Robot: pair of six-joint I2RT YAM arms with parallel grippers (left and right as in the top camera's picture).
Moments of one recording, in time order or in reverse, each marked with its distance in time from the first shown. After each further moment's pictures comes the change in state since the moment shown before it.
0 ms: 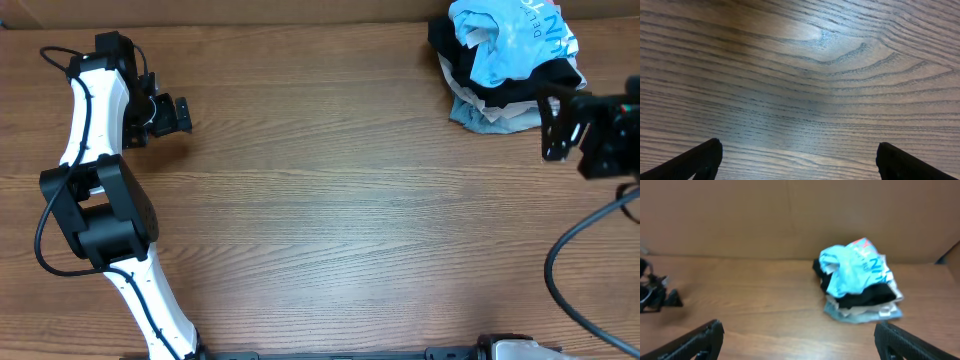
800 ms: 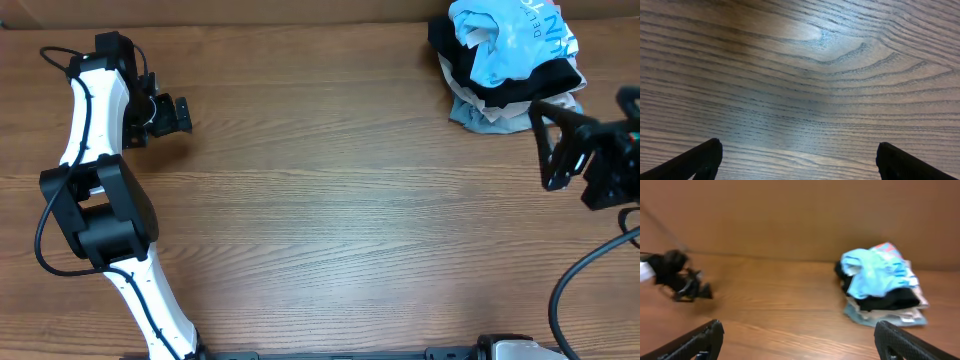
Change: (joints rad) left arm 0.000 0.000 0.000 0.000 0.000 0.000; right arm 0.000 0.011 0.131 -0.105 -0.143 0.001
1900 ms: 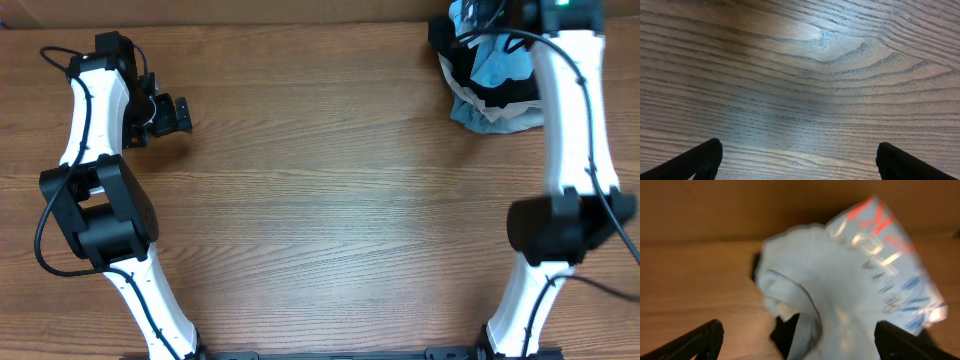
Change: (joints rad) left arm 0.000 0.000 0.000 0.000 0.000 0.000; right arm 0.000 0.736 -0.139 0.544 0.362 -0.019
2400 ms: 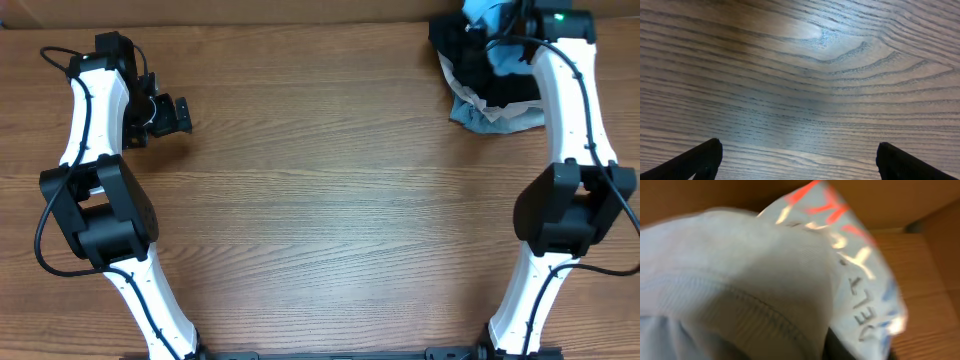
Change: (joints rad) left arm 0.000 0.000 0.000 -0.003 0.000 0.000; right arm -0.062 0.092 -0.242 0.289 0.179 -0.101
